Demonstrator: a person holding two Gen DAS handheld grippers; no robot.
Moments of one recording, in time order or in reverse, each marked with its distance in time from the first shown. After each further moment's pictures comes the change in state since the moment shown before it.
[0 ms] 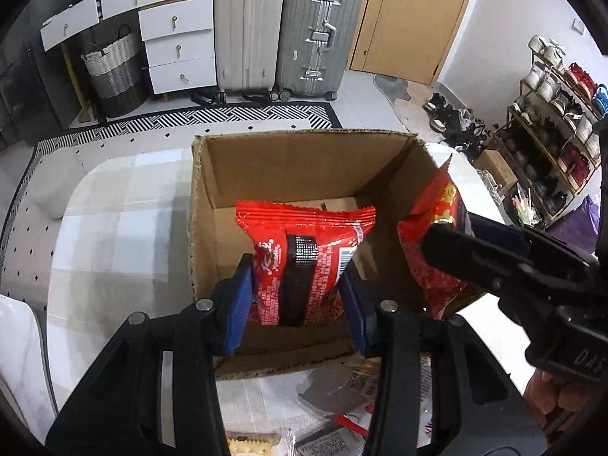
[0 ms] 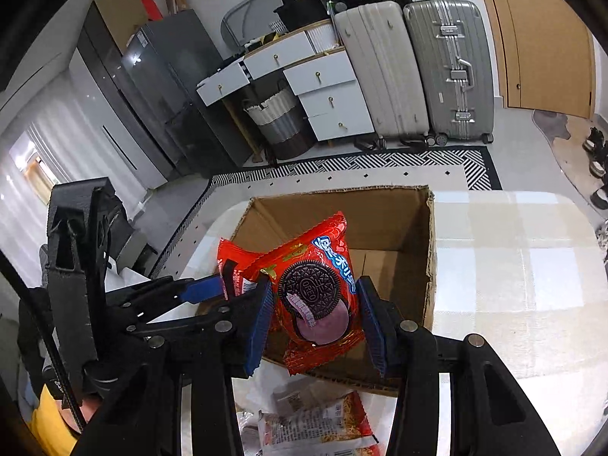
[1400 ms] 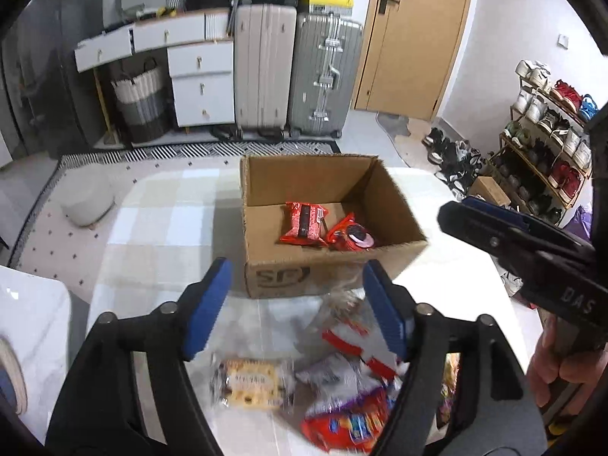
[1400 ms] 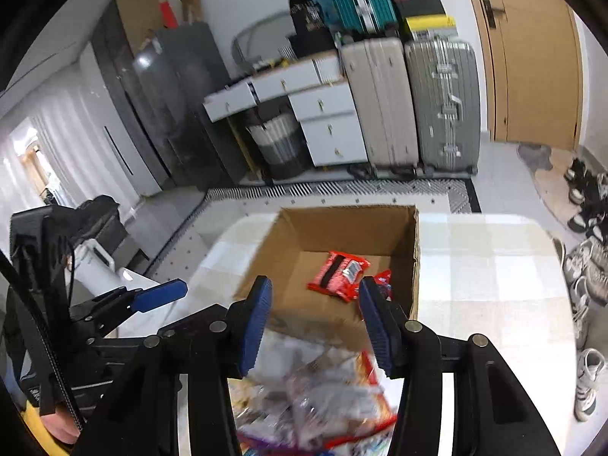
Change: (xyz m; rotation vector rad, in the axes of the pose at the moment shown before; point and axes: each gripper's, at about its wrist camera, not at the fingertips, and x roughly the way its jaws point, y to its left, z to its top) left arm -0.160 0.001 -0.103 -0.007 -0.190 0.051; right arm -0.099 0.052 -0.031 -0.077 -0.118 -0.059
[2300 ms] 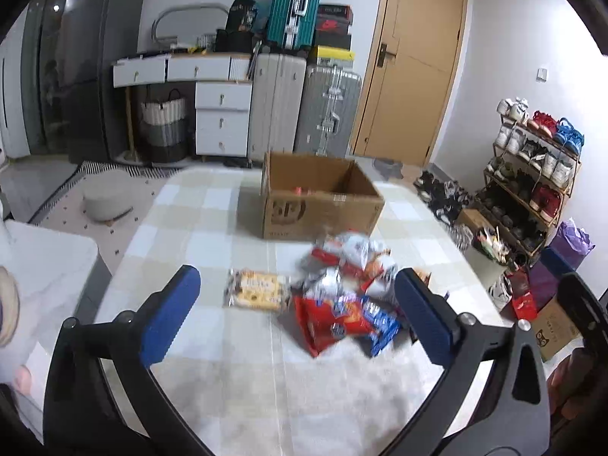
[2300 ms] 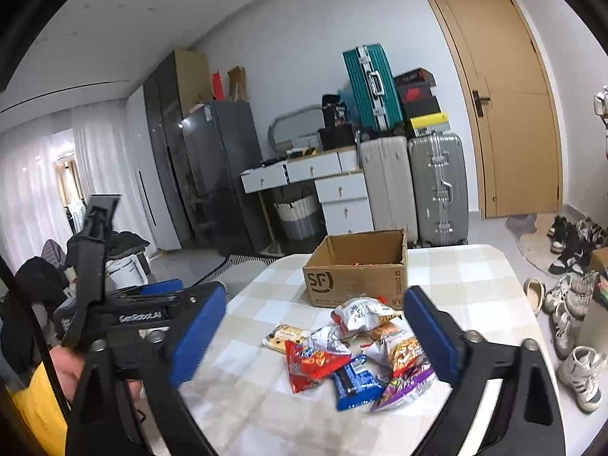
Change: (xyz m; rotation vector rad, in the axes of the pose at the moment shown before) left arm -0.181 0.007 -0.158 -0.073 -0.179 -0.018; right arm -0.224 0.069 -0.200 -0.086 -0.388 0.018
